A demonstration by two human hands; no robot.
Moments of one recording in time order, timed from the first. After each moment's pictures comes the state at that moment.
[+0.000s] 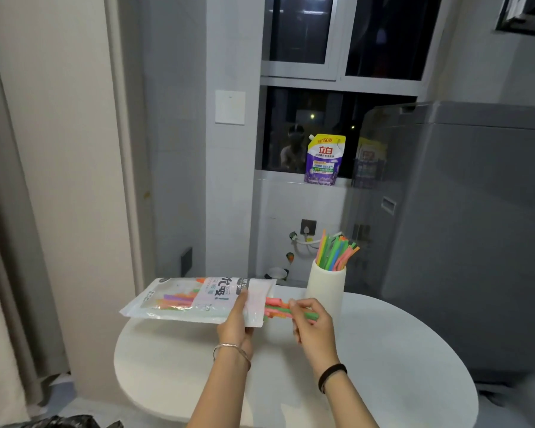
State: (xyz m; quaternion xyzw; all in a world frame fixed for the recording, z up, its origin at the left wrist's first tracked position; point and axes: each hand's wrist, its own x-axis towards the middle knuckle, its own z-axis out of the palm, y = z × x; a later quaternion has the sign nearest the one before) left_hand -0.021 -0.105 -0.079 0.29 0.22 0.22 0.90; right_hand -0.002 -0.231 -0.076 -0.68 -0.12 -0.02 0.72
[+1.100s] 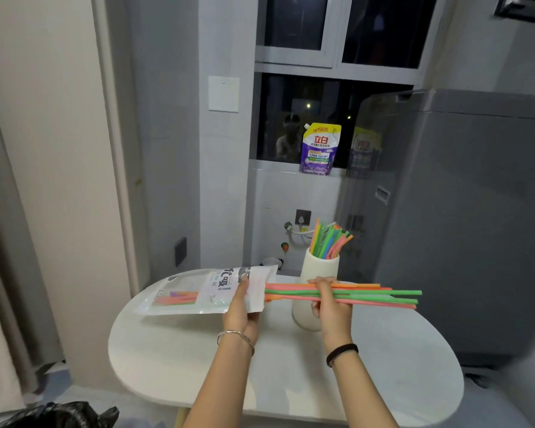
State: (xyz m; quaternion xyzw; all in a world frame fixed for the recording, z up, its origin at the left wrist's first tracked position) left_hand -0.017 -0.120 -0.075 0.23 0.20 0.19 0.93; right_hand 0.000 -0.256 -0.050 -0.60 -0.04 -0.07 0.80
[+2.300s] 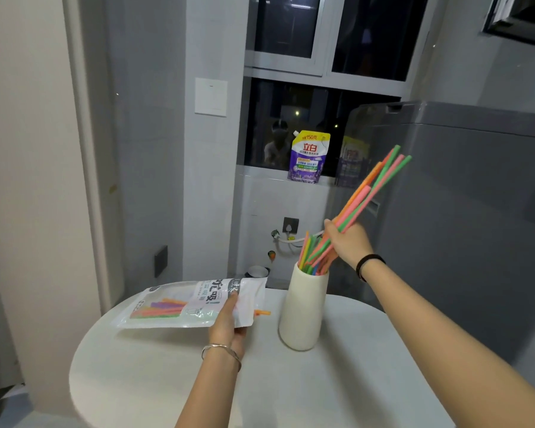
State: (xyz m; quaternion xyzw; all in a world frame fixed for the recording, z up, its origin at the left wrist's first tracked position) left_hand 0.012 -0.117 -0.080 0.25 0.24 0.16 0.93; right_hand 0.129 -0.289 0.054 -0.85 -0.13 -0.15 0.48
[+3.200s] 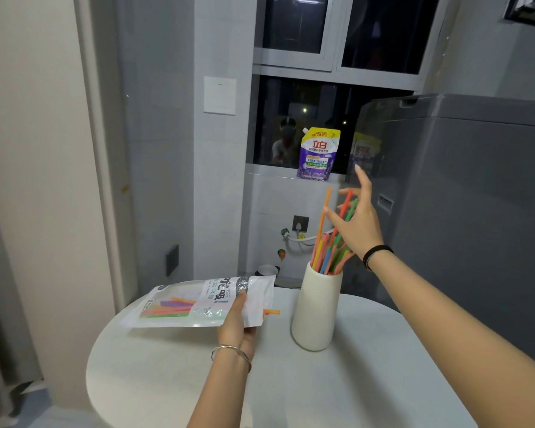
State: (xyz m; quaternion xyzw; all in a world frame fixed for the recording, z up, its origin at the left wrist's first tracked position) left_hand 0.013 -0.110 -0.080 0.25 0.23 0.17 0.92; right_hand 0.135 -0.274 0.070 -0.79 -0.25 -0.29 0.48
